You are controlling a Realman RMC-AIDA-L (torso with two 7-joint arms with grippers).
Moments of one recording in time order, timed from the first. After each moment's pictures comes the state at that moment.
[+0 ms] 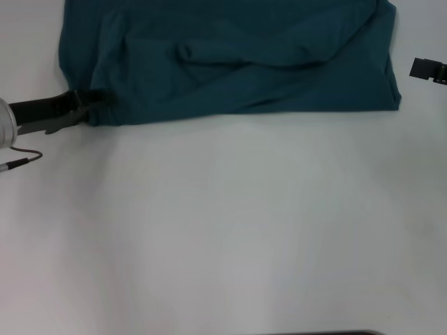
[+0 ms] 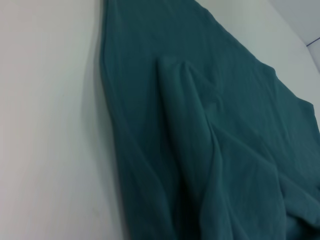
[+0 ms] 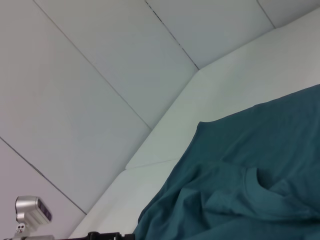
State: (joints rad) left arm -0.50 -2.11 -2.34 -0.71 -1.03 1.06 -2.41; right arm 0.32 1.98 -0.57 -0.82 -1.86 -1.68 1.94
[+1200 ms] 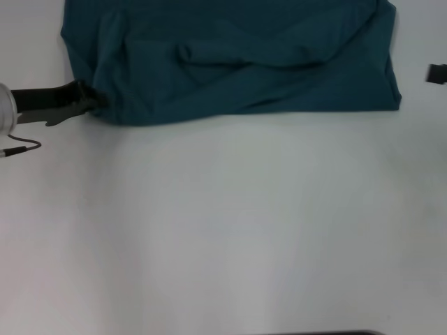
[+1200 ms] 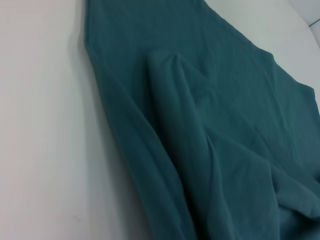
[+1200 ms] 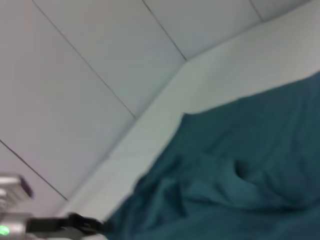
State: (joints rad) left arm -0.54 -2.10 -2.35 -0.76 -0.93 1.12 -2.51; right arm 0.33 1.94 -0.53 -0.82 -1.94 -1.67 1.94
